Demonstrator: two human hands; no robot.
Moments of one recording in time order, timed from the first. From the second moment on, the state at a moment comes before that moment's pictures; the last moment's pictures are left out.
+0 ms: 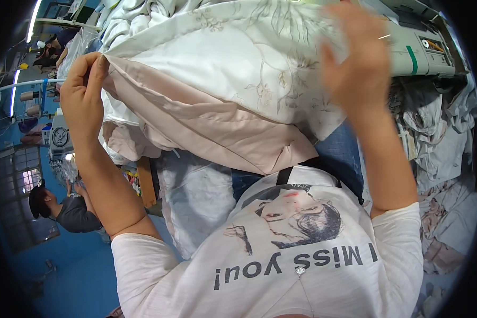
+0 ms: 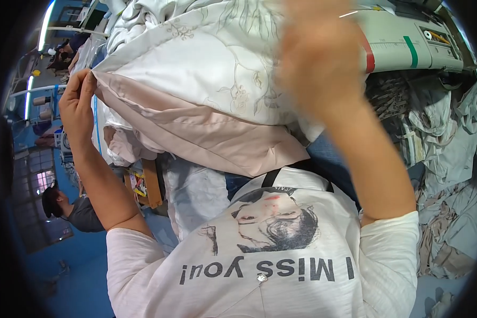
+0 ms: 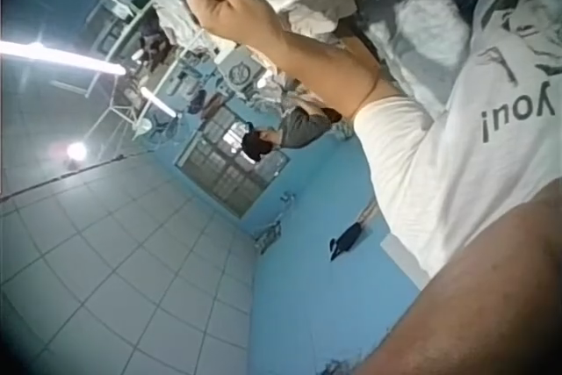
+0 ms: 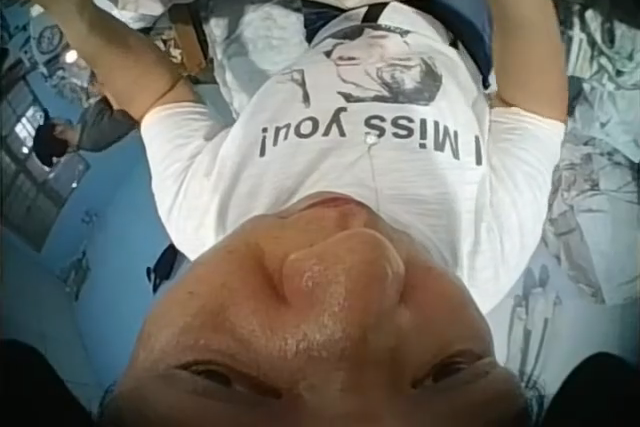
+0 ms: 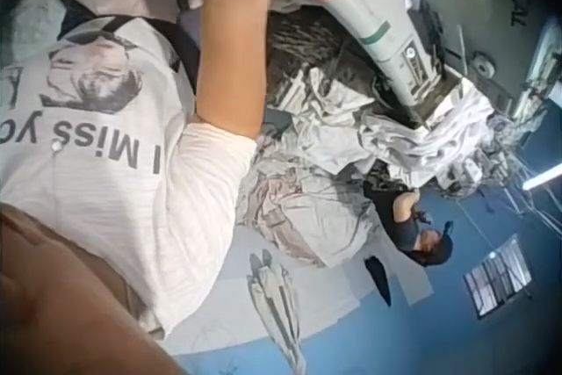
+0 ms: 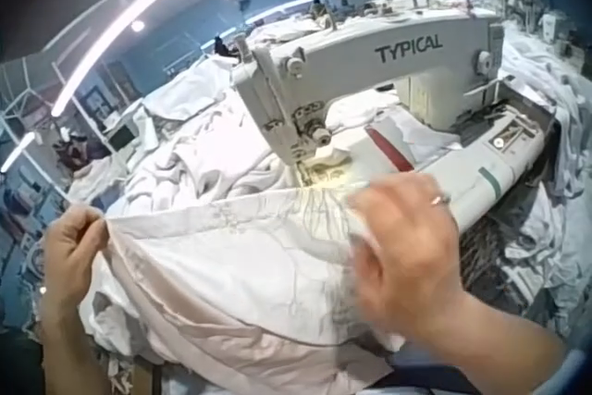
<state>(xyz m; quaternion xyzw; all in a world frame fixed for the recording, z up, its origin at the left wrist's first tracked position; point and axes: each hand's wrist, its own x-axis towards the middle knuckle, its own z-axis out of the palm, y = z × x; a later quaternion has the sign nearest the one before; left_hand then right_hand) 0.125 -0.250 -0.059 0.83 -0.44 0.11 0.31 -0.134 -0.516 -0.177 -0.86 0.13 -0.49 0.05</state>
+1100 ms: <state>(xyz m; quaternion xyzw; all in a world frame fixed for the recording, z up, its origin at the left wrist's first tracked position) 0.121 -0.193 -0.128 0.88 -0.31 0.02 0.36 -0.102 -0.631 -0.202 -0.92 0.03 -0.15 0.37</state>
